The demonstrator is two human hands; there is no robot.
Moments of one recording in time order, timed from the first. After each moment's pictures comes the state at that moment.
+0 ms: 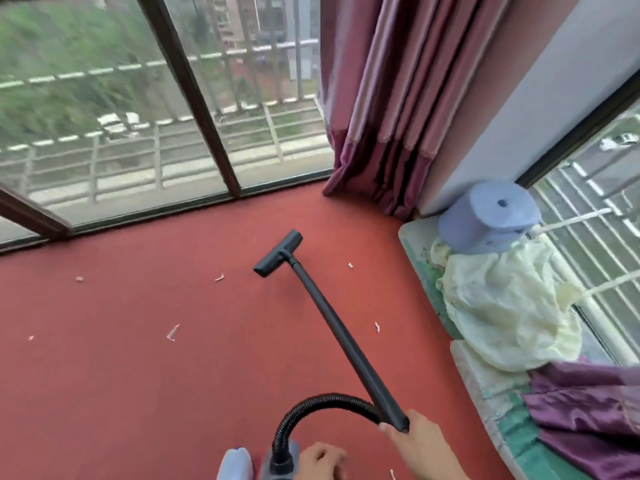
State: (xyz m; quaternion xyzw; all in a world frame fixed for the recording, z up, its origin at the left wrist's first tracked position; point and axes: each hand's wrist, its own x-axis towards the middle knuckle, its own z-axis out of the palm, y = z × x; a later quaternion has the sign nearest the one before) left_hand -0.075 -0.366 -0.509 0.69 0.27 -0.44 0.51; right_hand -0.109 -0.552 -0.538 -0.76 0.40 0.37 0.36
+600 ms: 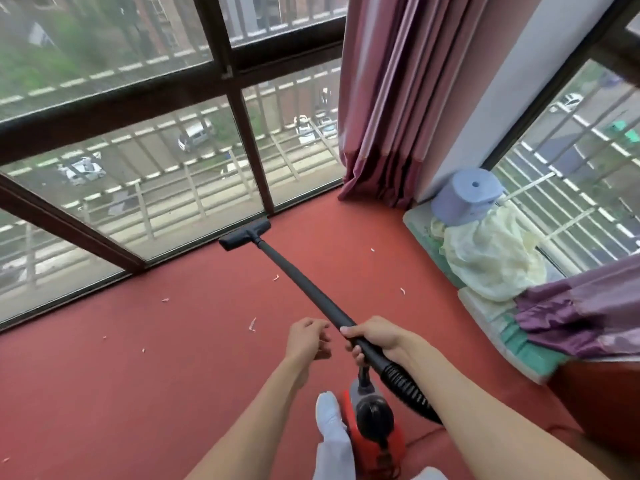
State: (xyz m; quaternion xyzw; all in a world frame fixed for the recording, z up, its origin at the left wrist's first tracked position) left_hand 0.051 -0.133 -0.257 0.70 0.17 -0.42 0.55; right_hand -0.009 -0.275 -0.262 -0.43 0.44 0.31 0.72
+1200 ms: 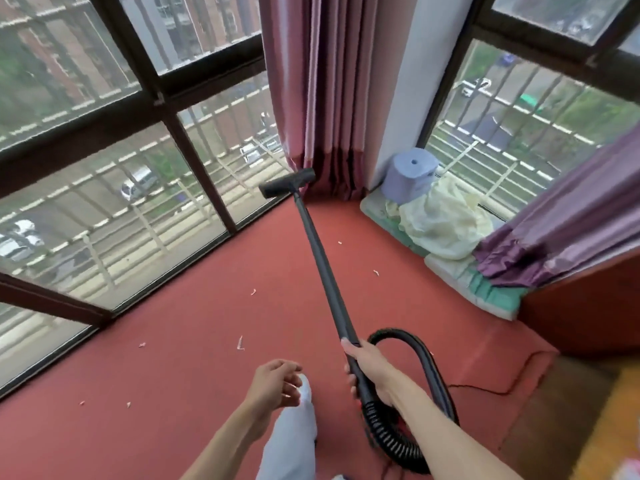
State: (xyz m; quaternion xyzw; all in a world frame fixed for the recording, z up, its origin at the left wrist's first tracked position) left_hand -0.004 -0.030 -0.259 0.71 0.09 -0.50 0.48; right_hand -0.125 -0.191 -0.294 -0.40 0.51 0.11 0.75
